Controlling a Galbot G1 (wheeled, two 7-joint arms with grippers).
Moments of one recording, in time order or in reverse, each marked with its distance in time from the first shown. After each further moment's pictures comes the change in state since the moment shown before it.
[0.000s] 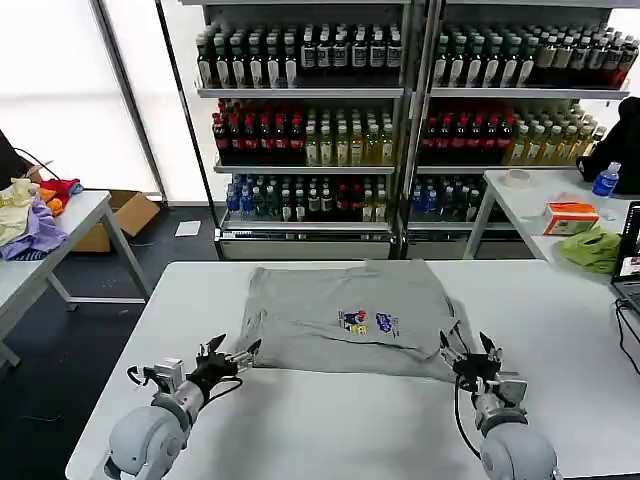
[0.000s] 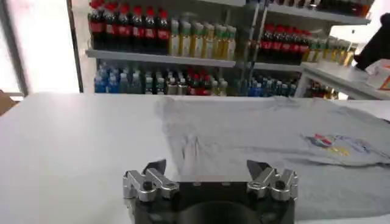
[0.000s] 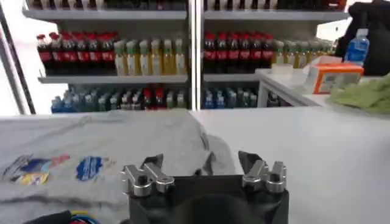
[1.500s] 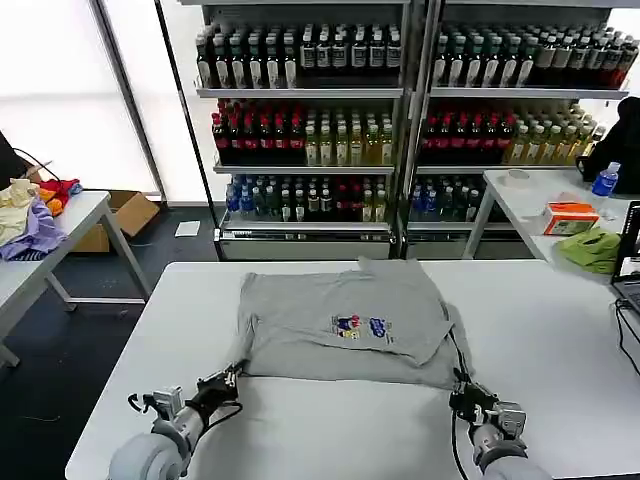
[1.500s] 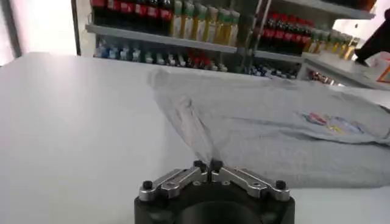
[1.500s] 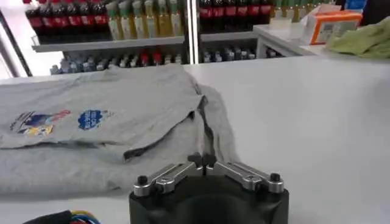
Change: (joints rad) left arm 0.154 0.008 -0.055 -0.026 -0.025 -0.047 0.036; right arm -0.189 -0.018 0.011 0.153 0.099 -0.058 0.011
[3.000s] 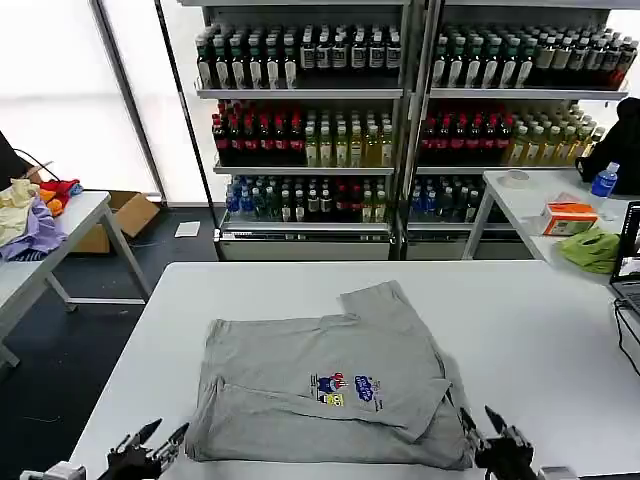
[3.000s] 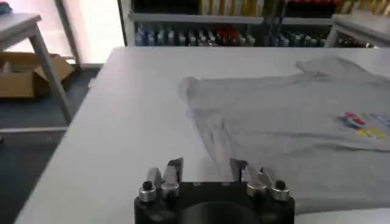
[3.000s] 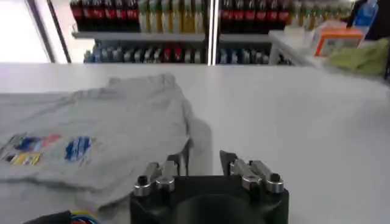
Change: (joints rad) left arm 0.489 0.043 -0.434 -0.351 -0.007 0.086 0.063; right arm -0.160 -0.083 0.165 0.210 -0.026 -0.020 -0.150
